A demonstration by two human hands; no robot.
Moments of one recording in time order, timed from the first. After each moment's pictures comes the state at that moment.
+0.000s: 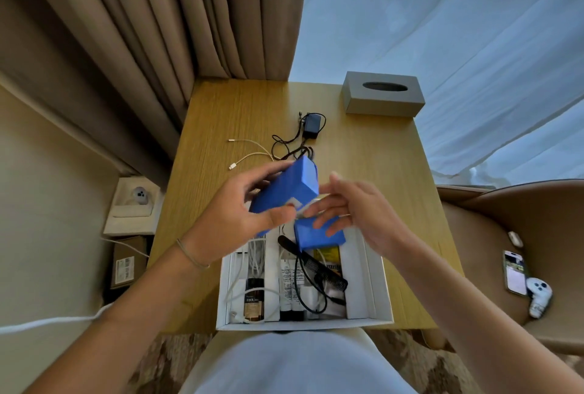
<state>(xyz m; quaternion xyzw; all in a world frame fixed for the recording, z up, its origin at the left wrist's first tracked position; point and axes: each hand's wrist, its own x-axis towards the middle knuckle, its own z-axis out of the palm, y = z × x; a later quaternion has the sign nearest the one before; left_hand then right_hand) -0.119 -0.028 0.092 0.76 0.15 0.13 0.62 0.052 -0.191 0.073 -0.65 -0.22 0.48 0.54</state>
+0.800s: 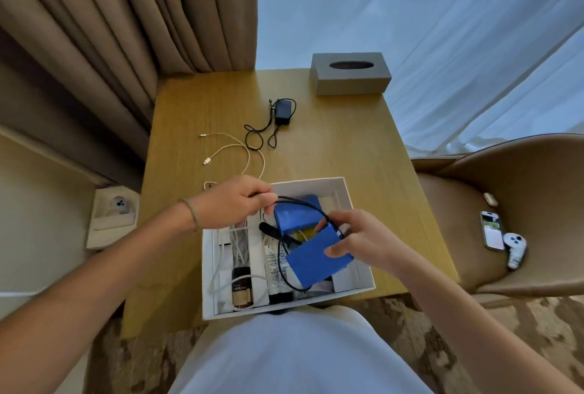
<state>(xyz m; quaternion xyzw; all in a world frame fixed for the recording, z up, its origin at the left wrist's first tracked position) -0.078 -0.013 0.054 0.86 0.09 -0.17 0.47 0.032 -0.269 0.045 -0.80 -0.24 0.45 0.32</state>
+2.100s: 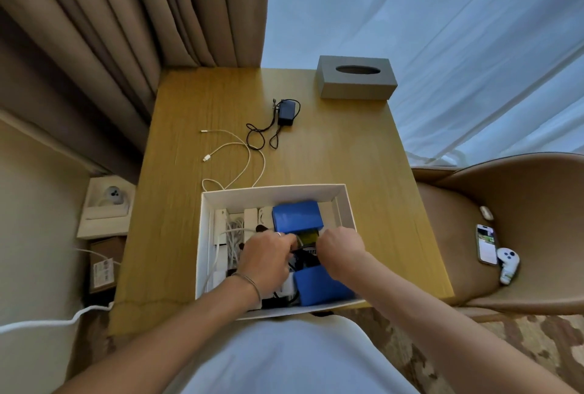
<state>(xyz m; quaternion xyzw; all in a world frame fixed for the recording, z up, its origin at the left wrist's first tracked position) -0.097 -0.119 -0.045 0.96 0.18 -0.03 0.21 0.020 -0.227 -0.011 -0.81 -0.45 0.24 -0.27</state>
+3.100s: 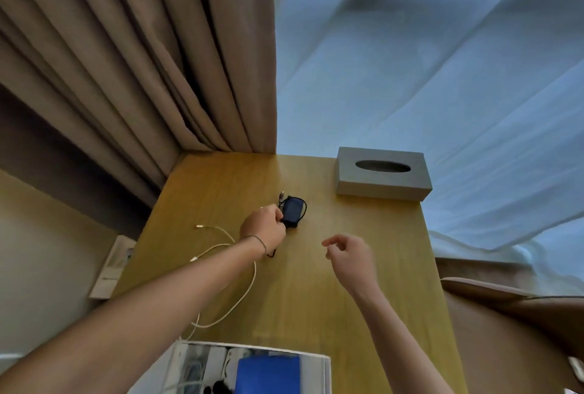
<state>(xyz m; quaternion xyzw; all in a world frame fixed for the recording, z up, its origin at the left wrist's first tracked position) 0.176 0.063 -0.055 0.85 0.45 -0.03 0.28 0.256 -0.123 -0.034 -0.85 -0.22 0.27 0.40</state>
